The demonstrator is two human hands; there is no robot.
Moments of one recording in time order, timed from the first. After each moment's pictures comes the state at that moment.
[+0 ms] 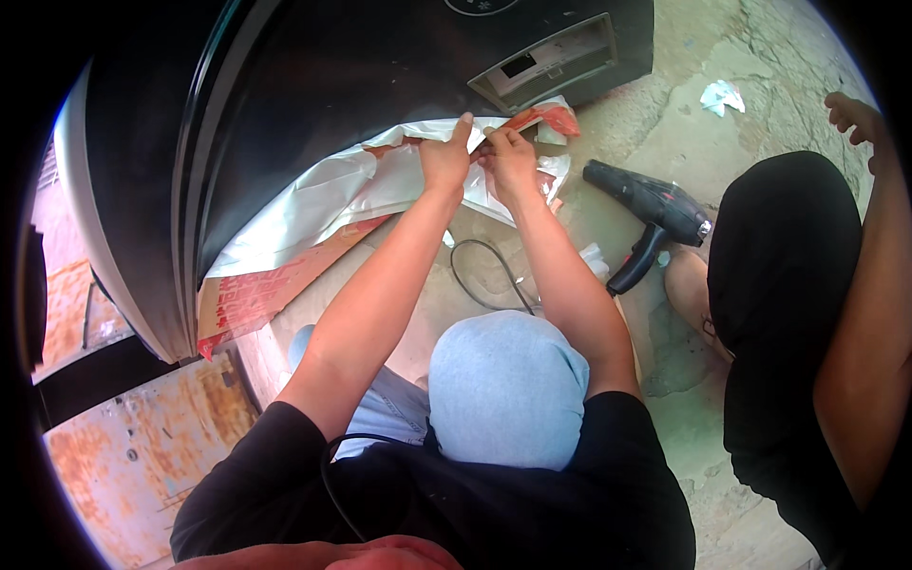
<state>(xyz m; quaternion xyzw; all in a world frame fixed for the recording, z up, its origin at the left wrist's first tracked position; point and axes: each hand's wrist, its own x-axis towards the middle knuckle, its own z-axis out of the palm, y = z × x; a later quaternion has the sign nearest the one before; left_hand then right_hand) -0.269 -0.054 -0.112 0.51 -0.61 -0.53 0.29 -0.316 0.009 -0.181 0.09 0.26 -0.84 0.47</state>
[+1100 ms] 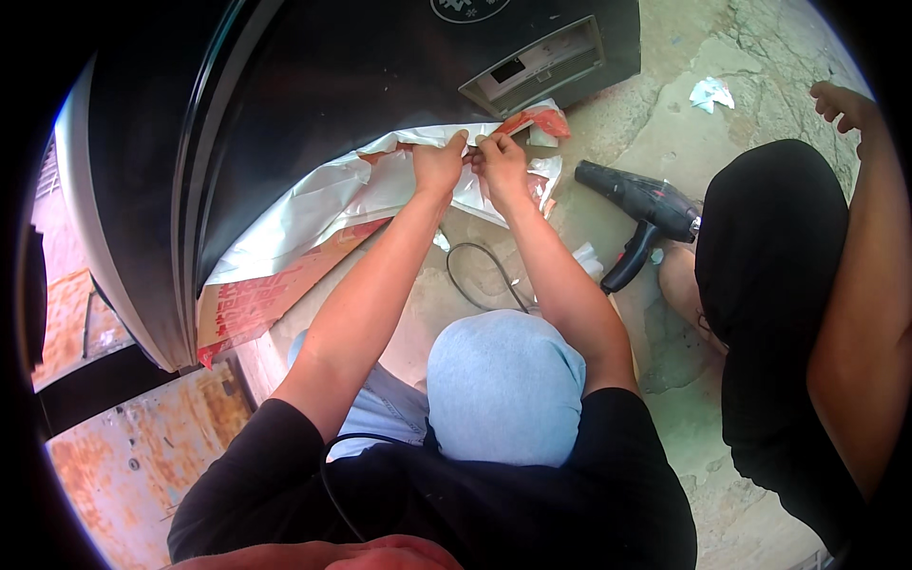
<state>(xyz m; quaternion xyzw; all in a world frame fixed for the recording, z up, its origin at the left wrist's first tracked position) -0.265 -0.060 -0.112 0.49 -0.68 -0.51 0.22 -0.311 0.011 -0.182 0.06 0.29 -0.84 0.45</state>
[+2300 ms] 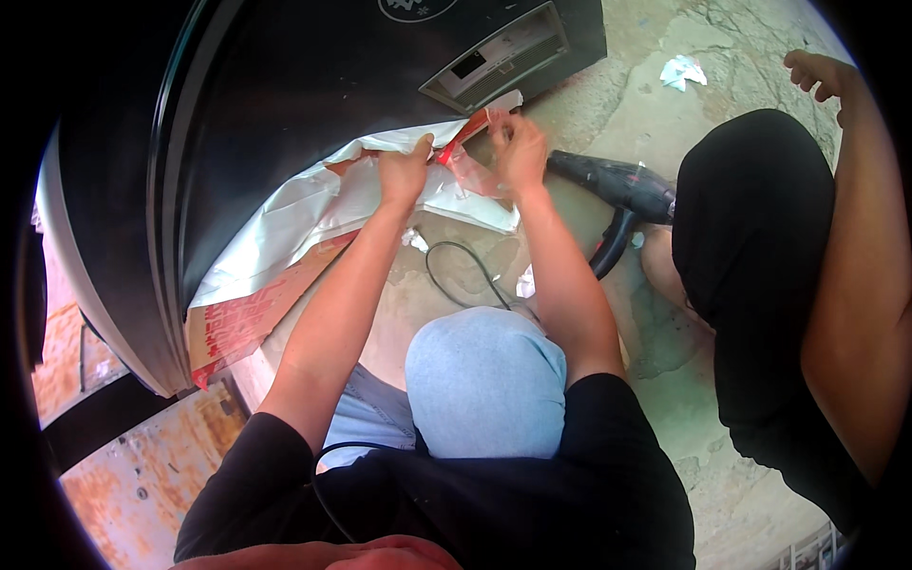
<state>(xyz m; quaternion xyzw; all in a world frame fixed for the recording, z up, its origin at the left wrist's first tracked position) -0.249 -0.073 -0.120 0.44 -0.78 -0.39 0.20 -0.359 0.046 -0.232 -0.17 0.76 -0.61 0.12</state>
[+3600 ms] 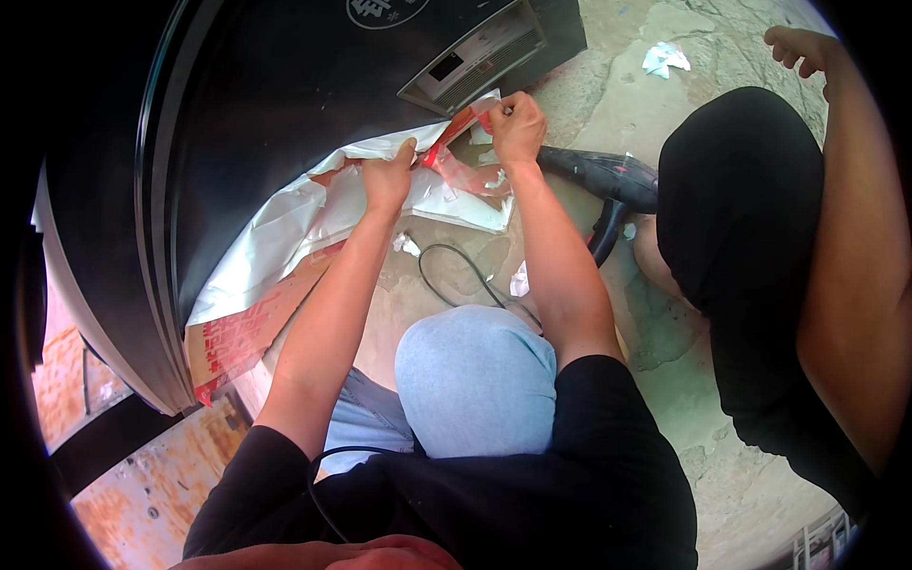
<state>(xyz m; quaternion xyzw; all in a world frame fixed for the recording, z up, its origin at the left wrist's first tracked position) -0.251 -0.067 -0.109 0.42 -0.80 -0.39 0.19 -0.396 0.032 -0.240 -0.09 0.79 -0.61 -0.02</state>
